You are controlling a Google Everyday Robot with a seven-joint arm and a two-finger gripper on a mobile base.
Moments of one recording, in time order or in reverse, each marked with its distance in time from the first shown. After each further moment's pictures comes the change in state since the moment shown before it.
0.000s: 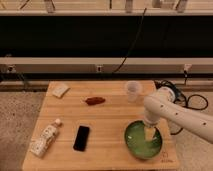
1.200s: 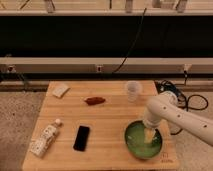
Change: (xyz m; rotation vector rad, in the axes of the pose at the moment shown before) arm 0.004 0.000 0.022 -0.009 -0.078 -0.022
